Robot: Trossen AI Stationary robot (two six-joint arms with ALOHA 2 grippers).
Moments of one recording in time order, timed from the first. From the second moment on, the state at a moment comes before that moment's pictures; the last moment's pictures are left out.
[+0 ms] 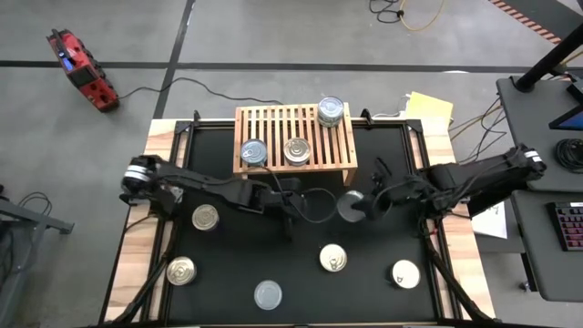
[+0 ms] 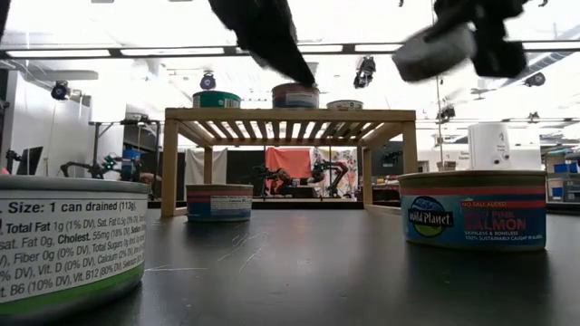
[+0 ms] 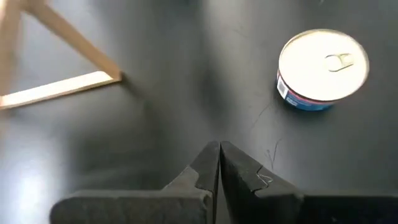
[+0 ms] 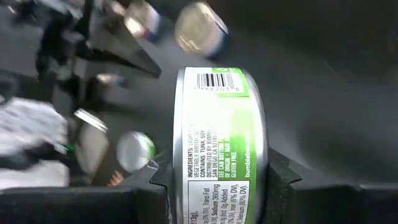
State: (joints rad) left arm -0.17 1.74 1.37 -0.48 -0.19 0.07; right arm 0.19 0.94 0.81 -0.53 0.13 1.15
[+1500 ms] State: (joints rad) left arm -0.22 1.35 1.37 -0.46 -0.43 -0.16; right arm -1.08 1.56 1.35 -0.28 -1.03 1.04
